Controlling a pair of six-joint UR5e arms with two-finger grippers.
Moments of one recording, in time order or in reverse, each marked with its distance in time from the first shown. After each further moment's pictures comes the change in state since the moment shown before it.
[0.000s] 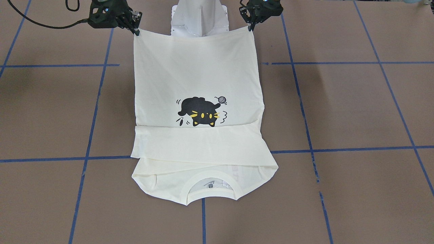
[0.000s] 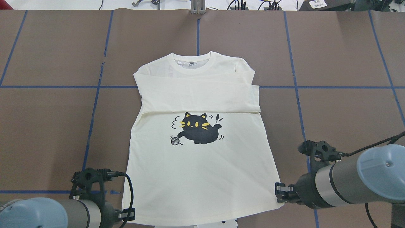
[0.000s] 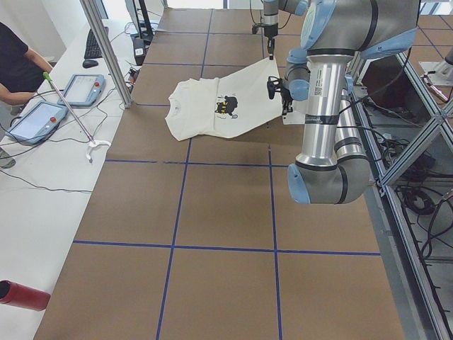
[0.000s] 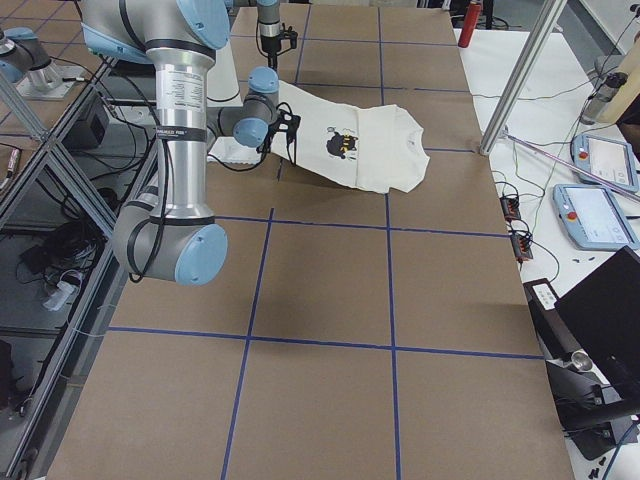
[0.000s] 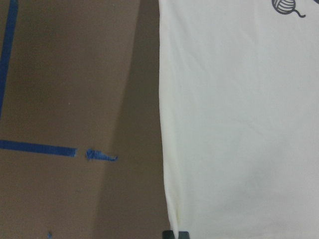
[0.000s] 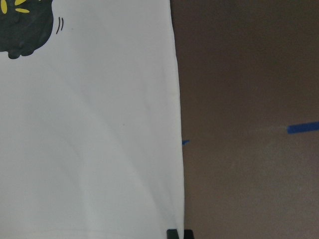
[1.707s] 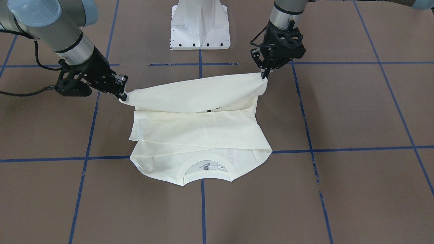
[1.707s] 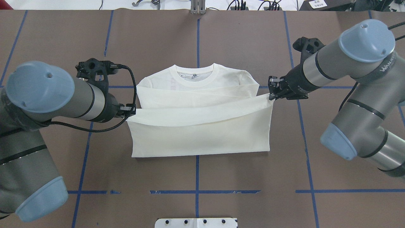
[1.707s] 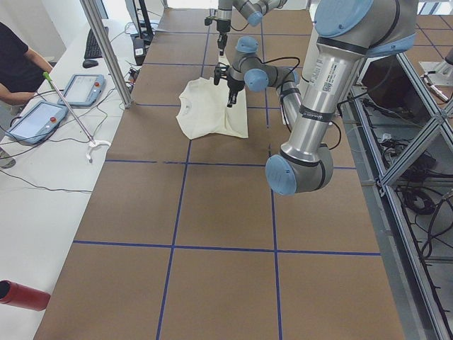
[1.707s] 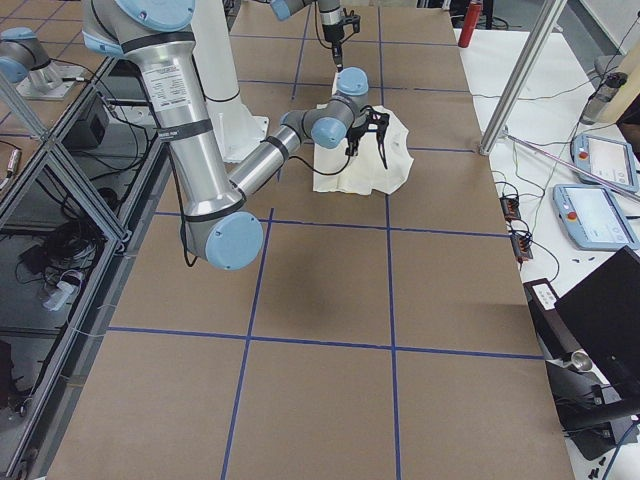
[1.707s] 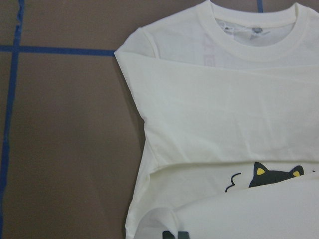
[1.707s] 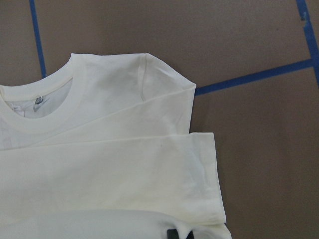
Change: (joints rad) left arm -0.547 -0.248 0.293 -0.013 -0.172 0.439; right arm 0.539 0.401 -0.488 0.002 0.191 -0.316
